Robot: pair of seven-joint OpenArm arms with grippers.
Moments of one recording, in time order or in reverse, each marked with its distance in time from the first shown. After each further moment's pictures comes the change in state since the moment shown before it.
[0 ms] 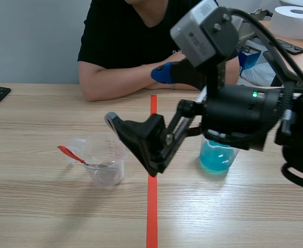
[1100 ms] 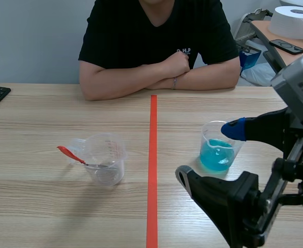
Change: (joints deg) left arm 10.6 -13.2 0.3 30.7 -24.5 4.2 -2.2; right arm -30.2 12.9 17.3 11.8 10.2 -7.7 -1.5
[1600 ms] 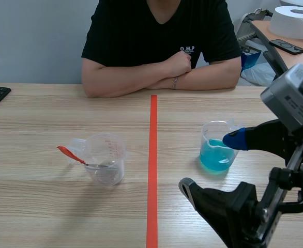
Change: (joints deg) left arm 0.0 6.1 0.0 3.4 -0.7 0.1 9.0; right arm 0.0 0.0 0.0 0.0 -0.2 0.0 -4.9
